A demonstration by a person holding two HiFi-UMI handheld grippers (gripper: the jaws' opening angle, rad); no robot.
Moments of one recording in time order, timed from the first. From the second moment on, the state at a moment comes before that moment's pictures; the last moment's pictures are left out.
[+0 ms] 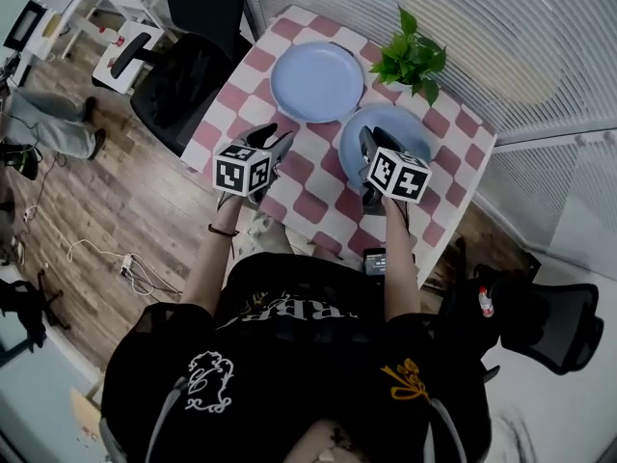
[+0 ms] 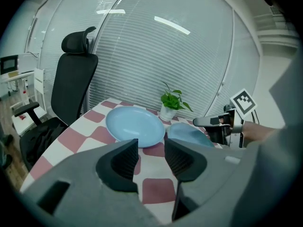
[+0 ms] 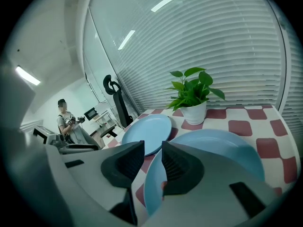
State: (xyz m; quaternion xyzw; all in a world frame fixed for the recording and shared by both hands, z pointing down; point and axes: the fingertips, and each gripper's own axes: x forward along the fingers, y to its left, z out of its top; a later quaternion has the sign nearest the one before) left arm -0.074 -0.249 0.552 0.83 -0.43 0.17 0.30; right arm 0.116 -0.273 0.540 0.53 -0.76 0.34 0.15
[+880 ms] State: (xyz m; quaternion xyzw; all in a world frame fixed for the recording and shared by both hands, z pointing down) left arm -0.152 -0.386 0.572 0.88 -0.30 0.23 0.27; right arm 0.012 -0.285 0.591 0.61 -0.64 0.47 0.05
